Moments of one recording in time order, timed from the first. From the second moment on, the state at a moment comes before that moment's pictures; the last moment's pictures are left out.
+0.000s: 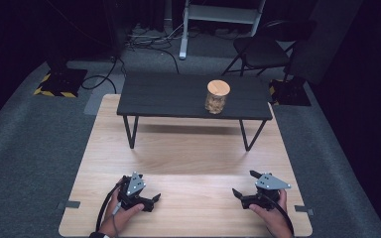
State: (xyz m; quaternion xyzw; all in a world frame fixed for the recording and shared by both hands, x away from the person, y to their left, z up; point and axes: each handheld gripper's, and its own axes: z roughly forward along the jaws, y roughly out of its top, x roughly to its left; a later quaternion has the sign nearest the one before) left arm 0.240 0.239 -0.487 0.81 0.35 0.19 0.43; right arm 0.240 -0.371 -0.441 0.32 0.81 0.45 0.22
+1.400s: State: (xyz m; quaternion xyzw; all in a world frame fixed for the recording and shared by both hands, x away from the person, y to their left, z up) left arm 0.240 0.239 -0.487 0.81 0.35 0.19 0.43; right arm 0.227 -0.381 -0.480 0.36 0.81 0.42 0.19
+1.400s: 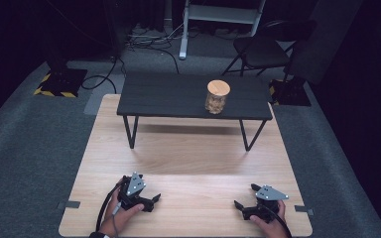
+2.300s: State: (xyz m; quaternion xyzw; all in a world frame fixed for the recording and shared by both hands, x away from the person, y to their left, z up) left arm 0.240 0.239 -0.487 0.81 0.35 0.19 0.43; right arm 0.227 -0.380 -0.480 0.36 0.81 0.42 0.19
